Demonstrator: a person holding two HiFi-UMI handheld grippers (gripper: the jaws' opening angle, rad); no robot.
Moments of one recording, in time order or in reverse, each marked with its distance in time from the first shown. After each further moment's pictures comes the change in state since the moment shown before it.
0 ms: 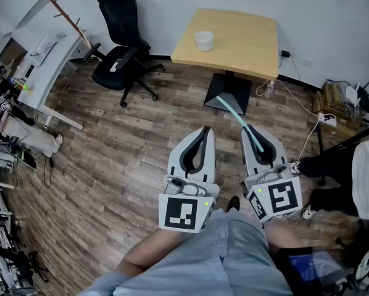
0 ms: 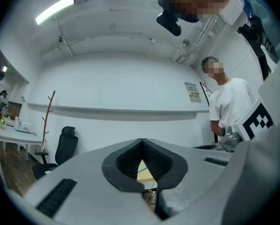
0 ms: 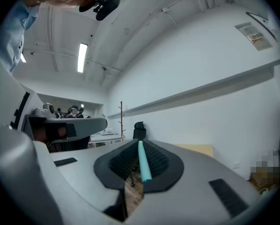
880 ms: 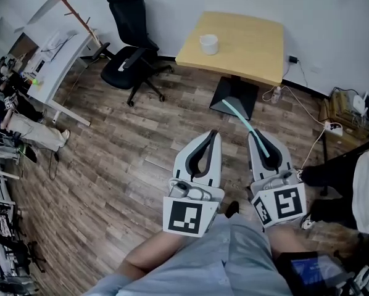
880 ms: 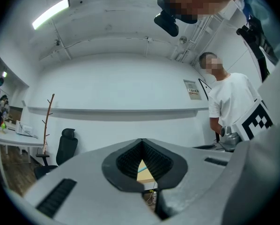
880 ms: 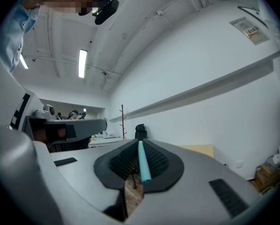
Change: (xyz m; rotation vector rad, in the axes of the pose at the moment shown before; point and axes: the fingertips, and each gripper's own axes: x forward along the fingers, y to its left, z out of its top) left arm 0.023 -0.042 -0.001 0.026 -0.011 0.023; right arm -0.018 -0.043 0.003 0.035 -0.032 0.040
